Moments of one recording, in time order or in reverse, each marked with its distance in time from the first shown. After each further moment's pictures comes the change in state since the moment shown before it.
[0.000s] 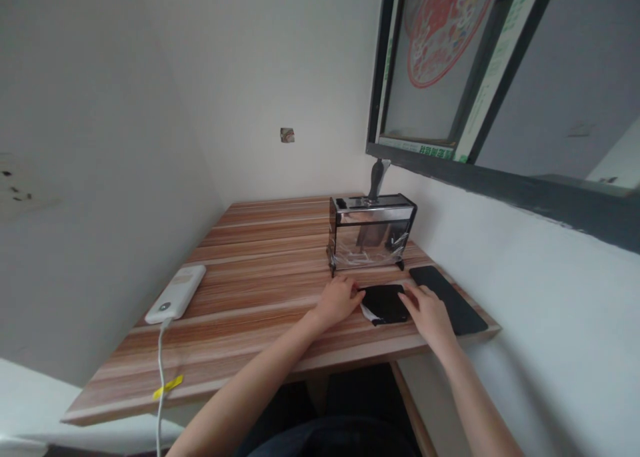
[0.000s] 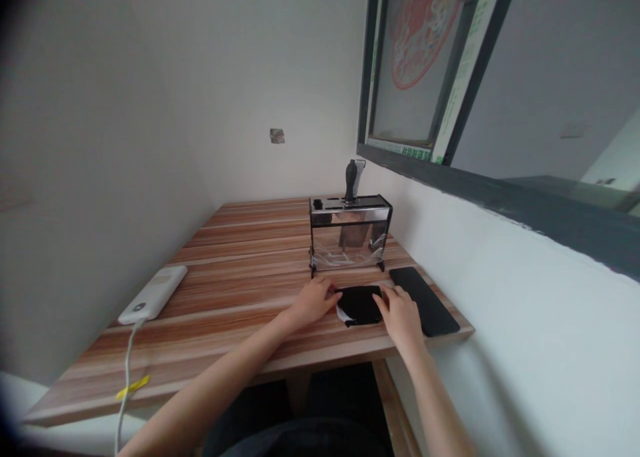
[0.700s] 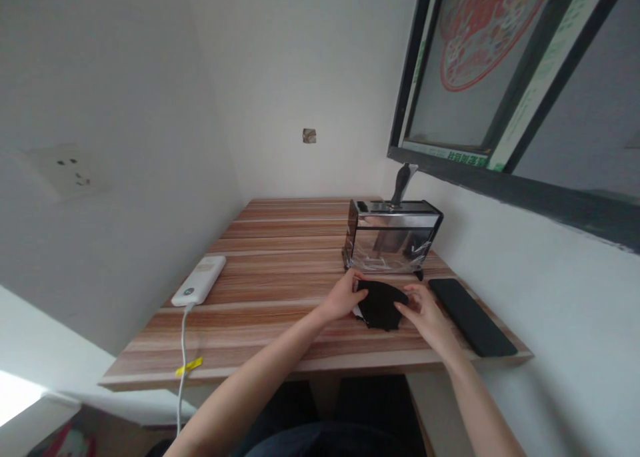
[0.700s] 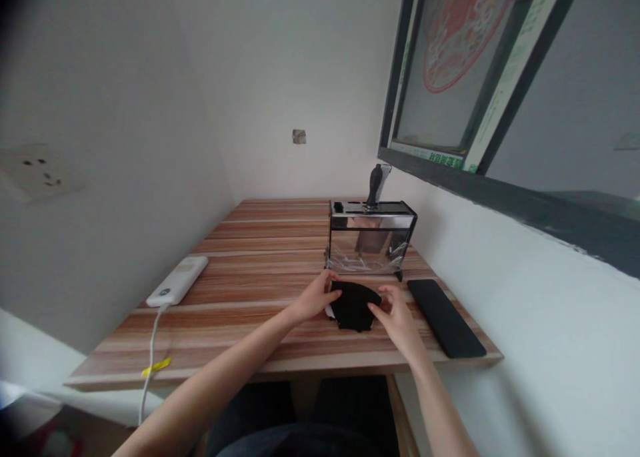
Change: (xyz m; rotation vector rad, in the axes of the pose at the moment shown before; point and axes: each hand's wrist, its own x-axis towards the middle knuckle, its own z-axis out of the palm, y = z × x) left_hand -0.004 -0.009 -0.020 -0.507 0.018 -0.183; right_hand 0.015 -0.037 0.008 0.792 -0.123 0.173
